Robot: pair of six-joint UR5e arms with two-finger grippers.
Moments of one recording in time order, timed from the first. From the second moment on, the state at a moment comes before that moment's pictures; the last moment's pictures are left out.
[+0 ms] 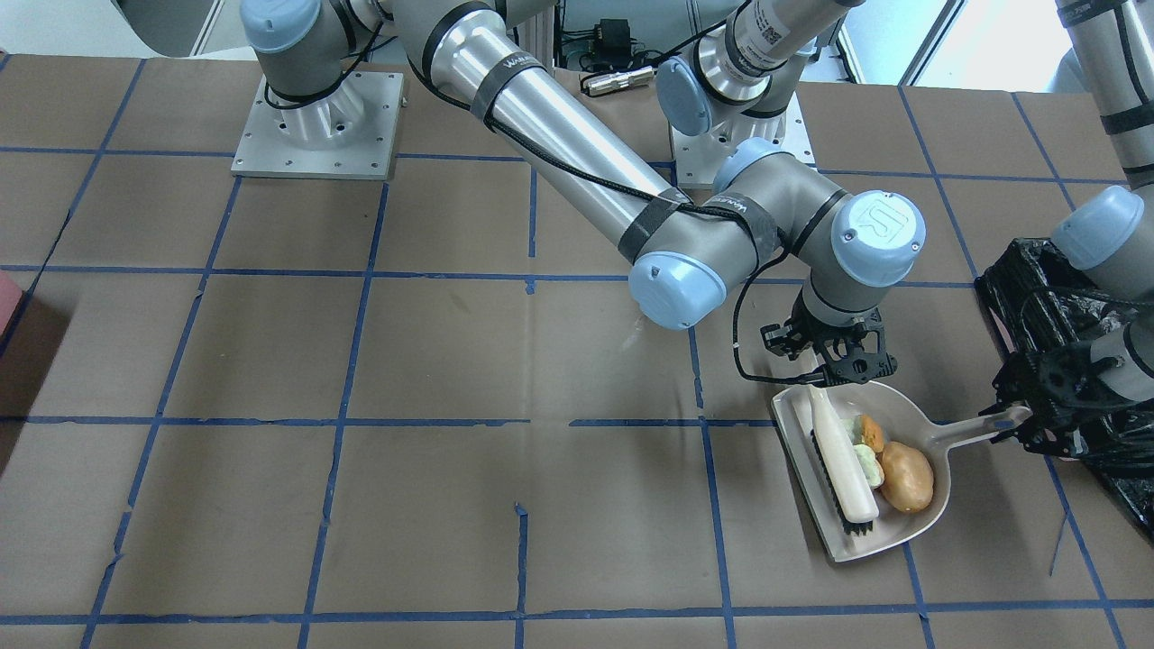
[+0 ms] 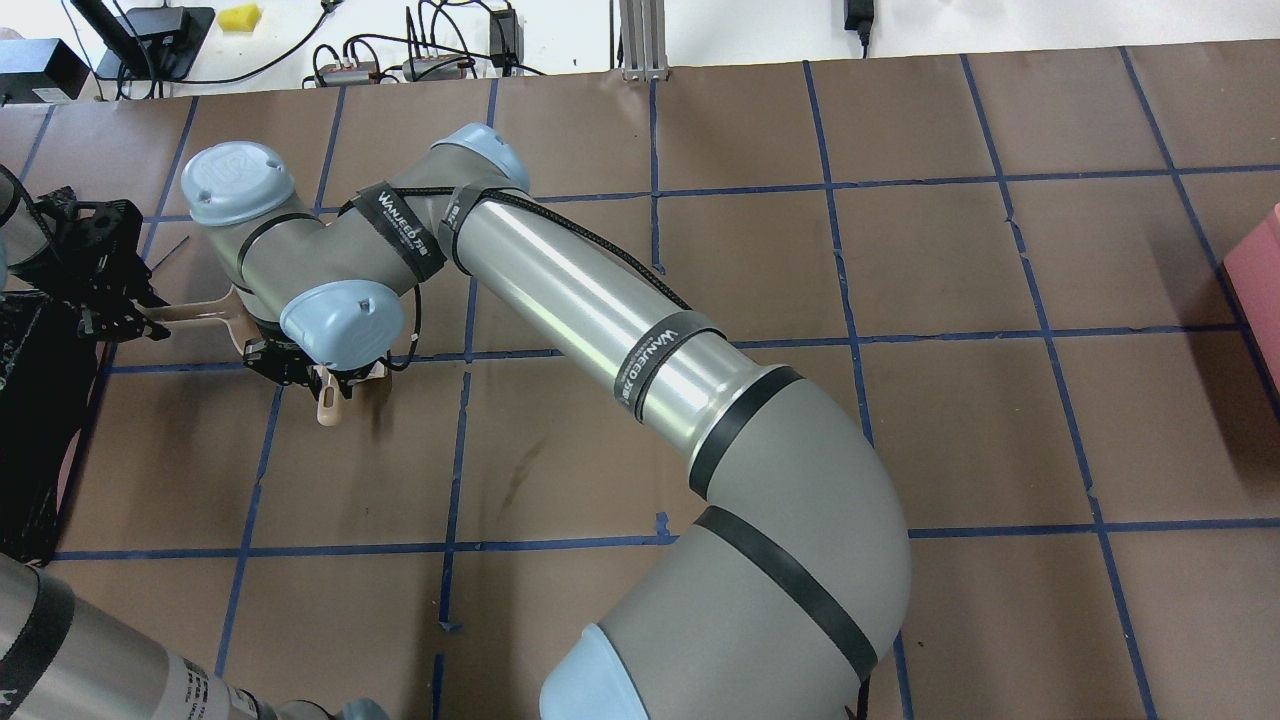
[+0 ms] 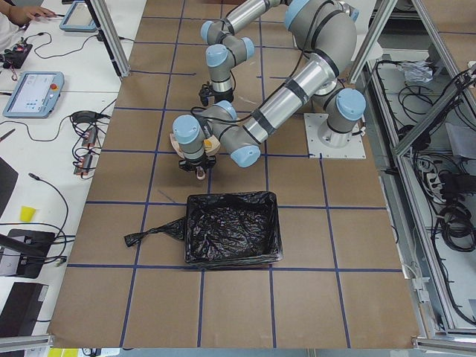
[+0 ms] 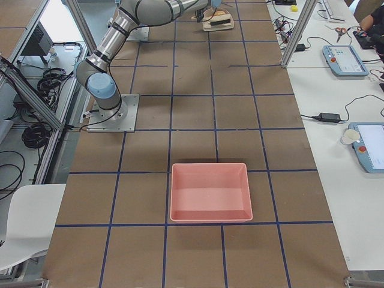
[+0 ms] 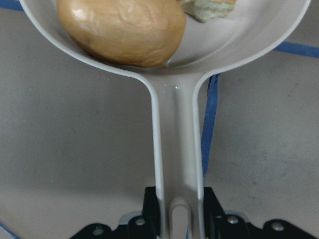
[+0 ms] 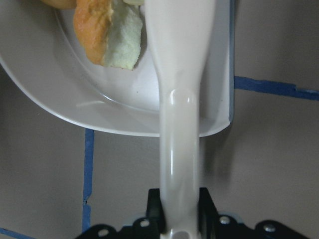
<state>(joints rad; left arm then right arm) -0.94 -2.05 -1.63 -1.14 1.47 2.03 2.33 -0.57 0.70 -1.71 -1.35 0.63</state>
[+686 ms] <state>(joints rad) -0.90 -2.02 -1.62 -1.26 1.39 1.99 2.17 -0.92 1.01 -1.51 -1.42 0.63</state>
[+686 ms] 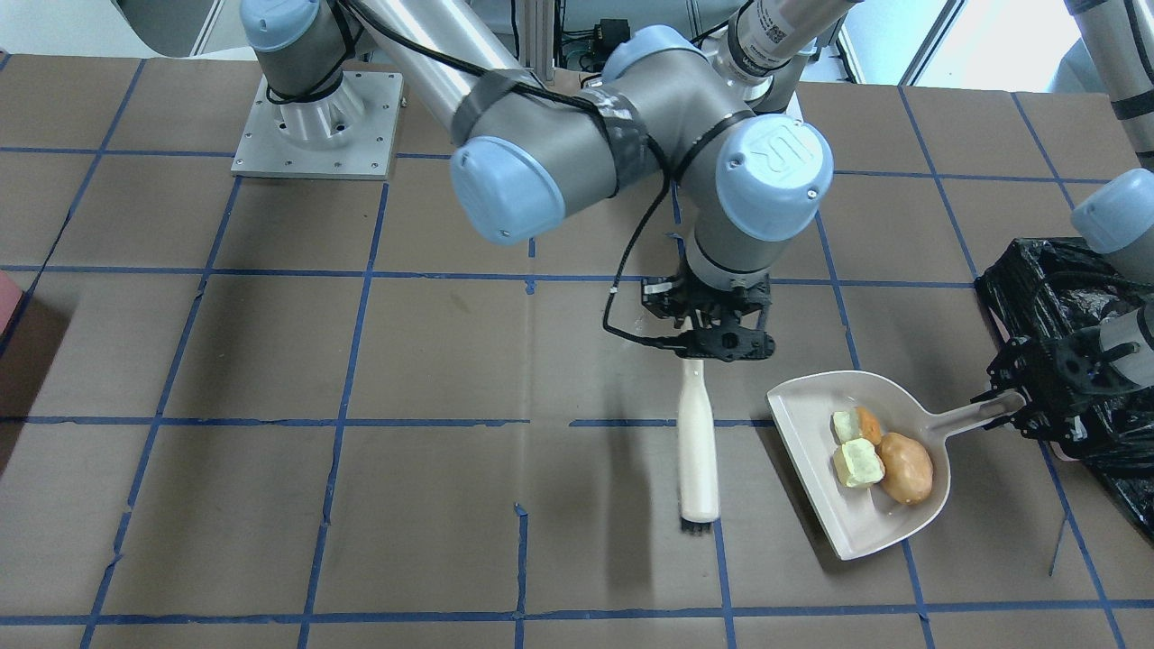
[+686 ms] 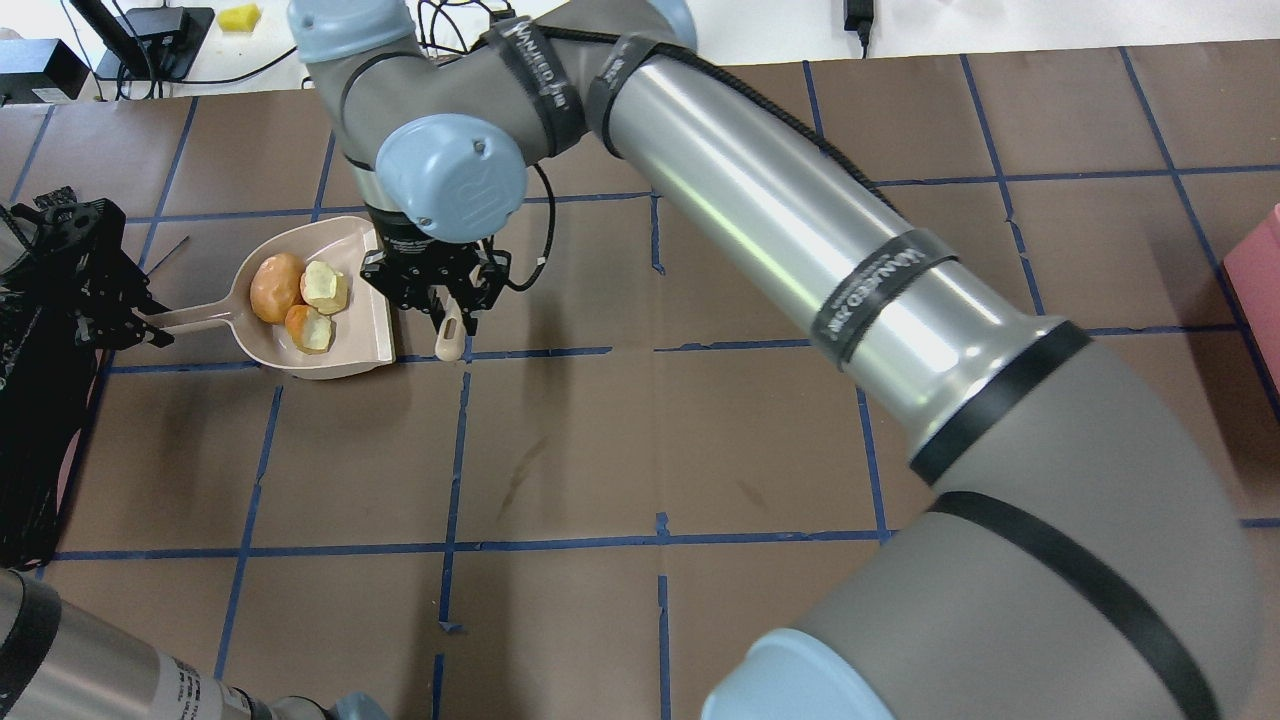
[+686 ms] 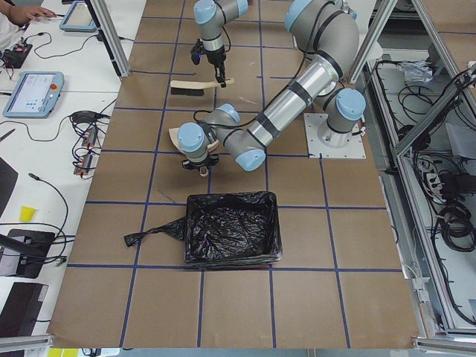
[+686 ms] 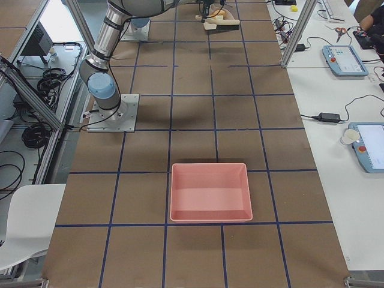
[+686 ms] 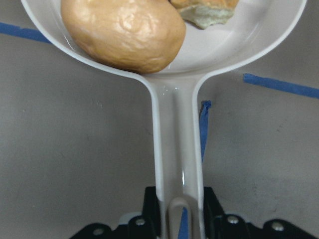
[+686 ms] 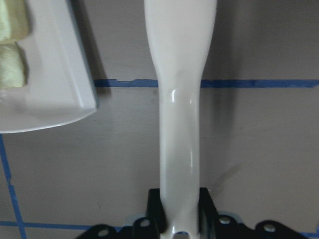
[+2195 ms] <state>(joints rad) -0.27 -1.86 -1.38 -1.62 1.42 2.06 2.13 -1.33 1.88 -1.88 -1.49 0.52</state>
